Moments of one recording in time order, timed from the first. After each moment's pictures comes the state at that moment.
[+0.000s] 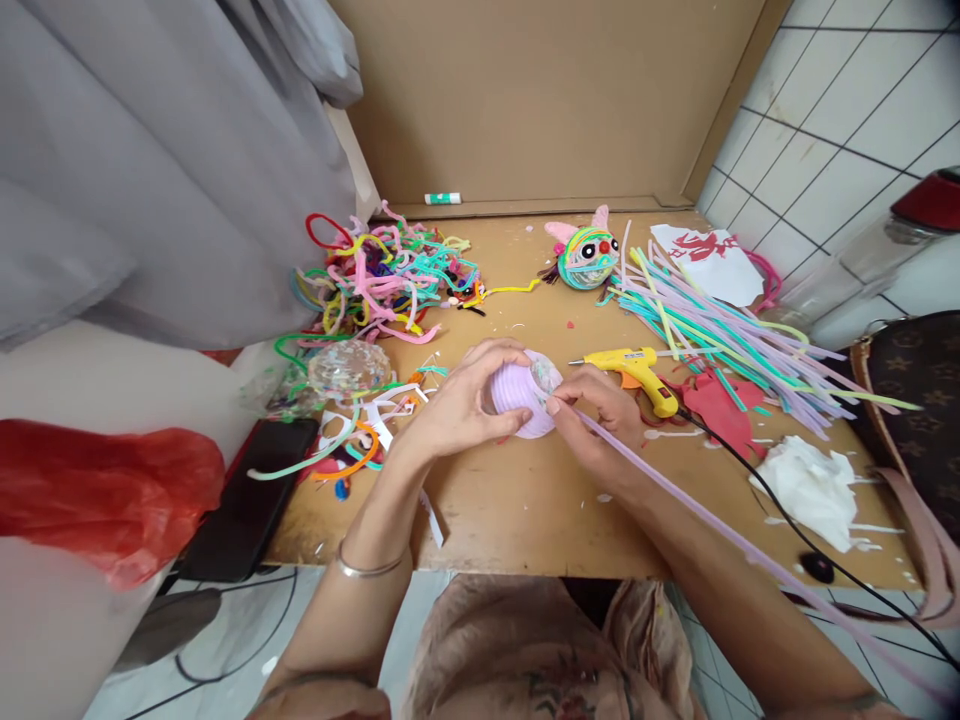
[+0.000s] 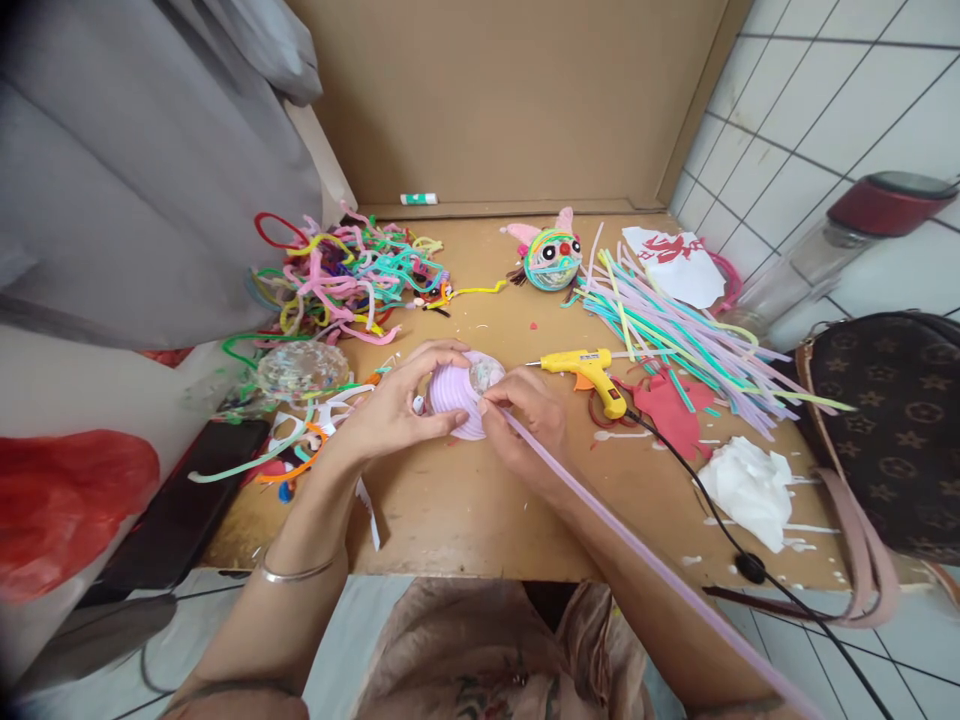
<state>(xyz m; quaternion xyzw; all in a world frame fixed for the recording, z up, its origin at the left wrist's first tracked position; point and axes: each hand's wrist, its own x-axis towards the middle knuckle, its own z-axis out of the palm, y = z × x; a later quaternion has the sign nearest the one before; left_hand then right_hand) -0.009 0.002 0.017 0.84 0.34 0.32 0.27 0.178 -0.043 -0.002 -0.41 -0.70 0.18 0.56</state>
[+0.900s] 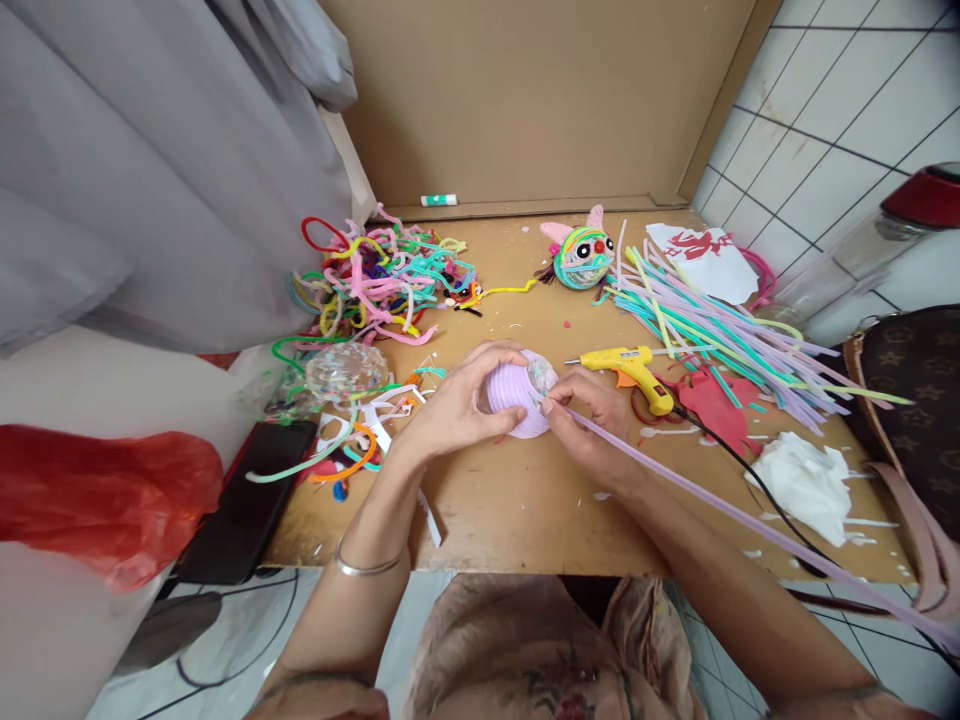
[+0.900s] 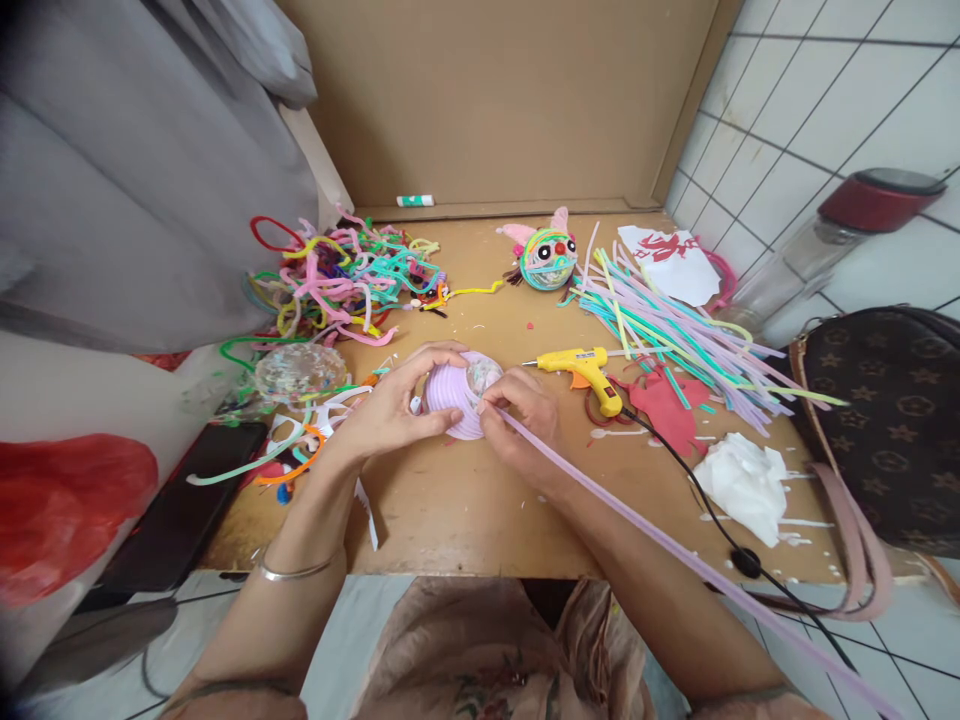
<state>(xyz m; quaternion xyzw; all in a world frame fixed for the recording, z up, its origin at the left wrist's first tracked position) -0.008 0.003 0.016 0.83 0.34 0.32 0.30 0.181 -0.041 -0.007 -0.42 -0.70 0.21 0.54</state>
